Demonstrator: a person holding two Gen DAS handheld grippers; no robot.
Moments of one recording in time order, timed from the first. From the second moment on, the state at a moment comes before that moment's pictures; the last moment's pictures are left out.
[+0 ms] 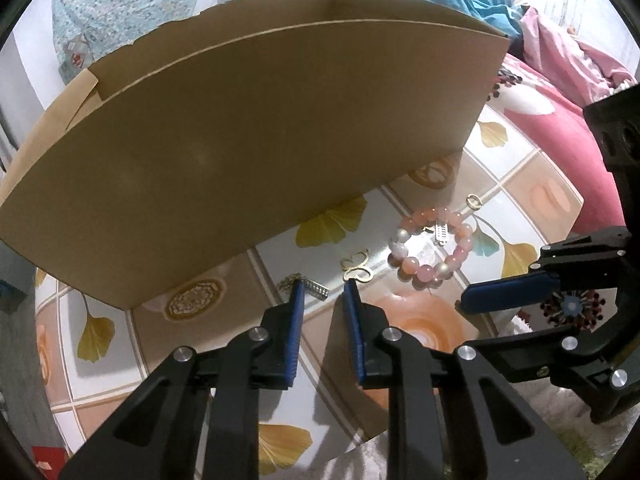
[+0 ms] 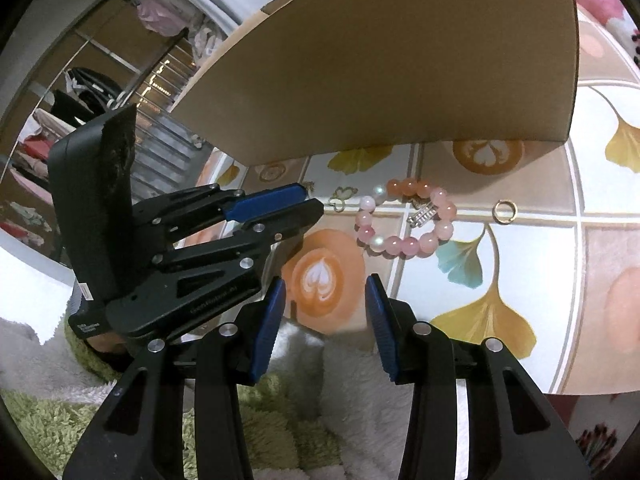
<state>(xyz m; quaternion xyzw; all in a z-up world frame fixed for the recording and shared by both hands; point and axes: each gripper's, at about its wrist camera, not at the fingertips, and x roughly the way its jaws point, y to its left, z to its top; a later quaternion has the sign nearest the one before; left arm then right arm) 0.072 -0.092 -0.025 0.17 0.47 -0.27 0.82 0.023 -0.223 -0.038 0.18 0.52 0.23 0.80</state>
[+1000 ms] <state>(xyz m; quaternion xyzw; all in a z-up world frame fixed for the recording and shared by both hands) 0.088 -0.053 -0.008 0.07 0.48 -0.26 0.83 0.023 -0.233 -0.037 0.19 0.51 0.23 0.80</state>
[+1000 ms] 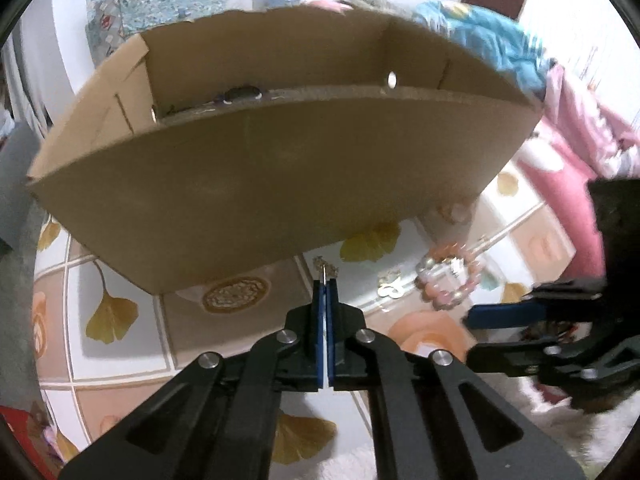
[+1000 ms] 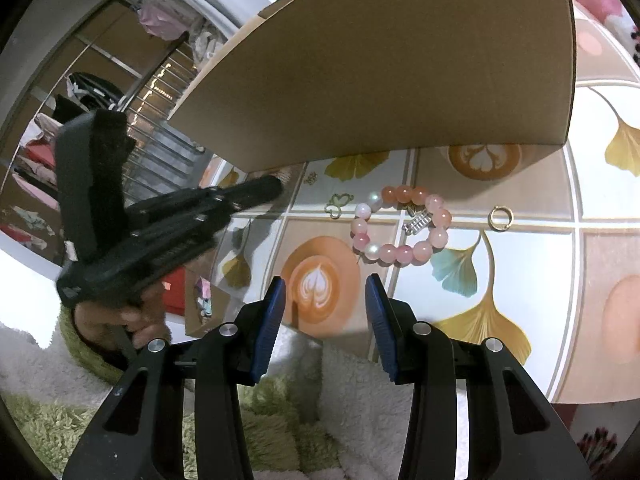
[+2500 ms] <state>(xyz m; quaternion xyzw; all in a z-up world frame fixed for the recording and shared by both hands) 0.082 0.013 -0.008 0.00 0.45 -0.28 0.85 0.090 -0.118 -0.038 -0.07 0.43 0.13 0.89</state>
